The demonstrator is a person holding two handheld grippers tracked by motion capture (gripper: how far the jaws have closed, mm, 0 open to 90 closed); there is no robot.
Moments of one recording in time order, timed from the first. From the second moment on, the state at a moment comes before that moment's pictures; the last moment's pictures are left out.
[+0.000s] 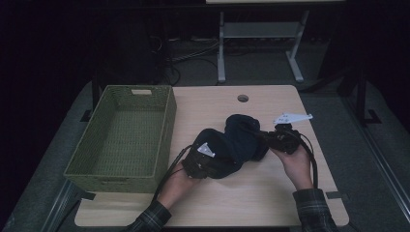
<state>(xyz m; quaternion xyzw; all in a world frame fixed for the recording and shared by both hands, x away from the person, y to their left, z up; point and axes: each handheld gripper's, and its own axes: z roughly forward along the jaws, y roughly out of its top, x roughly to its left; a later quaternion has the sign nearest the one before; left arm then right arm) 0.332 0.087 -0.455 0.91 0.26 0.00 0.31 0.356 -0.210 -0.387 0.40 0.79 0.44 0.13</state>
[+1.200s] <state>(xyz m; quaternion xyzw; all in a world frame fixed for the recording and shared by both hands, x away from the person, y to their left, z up) 0.333 0.088 -0.455 0.92 0.26 -0.01 0.31 0.453 -0.115 -0.370 0.38 0.83 0.40 0.14</state>
